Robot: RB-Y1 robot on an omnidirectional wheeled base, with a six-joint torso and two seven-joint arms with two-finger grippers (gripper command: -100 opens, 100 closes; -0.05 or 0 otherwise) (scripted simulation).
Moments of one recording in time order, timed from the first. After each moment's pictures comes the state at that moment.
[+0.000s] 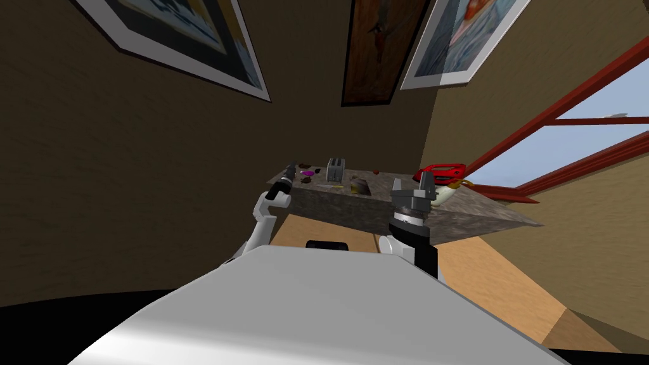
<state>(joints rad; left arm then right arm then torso) -0.11 0.23 0.03 -1.98 -0.02 0.32 -0.20 0.55 0.02 -0.04 -2.35 -0.09 -0.48 -0.03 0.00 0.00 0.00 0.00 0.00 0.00</state>
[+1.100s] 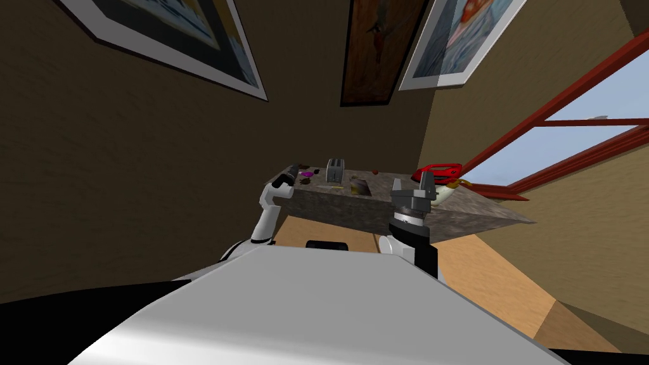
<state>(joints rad) -0.28 0.24 0.05 -1.84 -0.02 0.60 -0.20 0.55 0.02 -0.04 -2.35 -0.09 -0.48 -0.03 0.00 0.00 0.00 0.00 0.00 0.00</state>
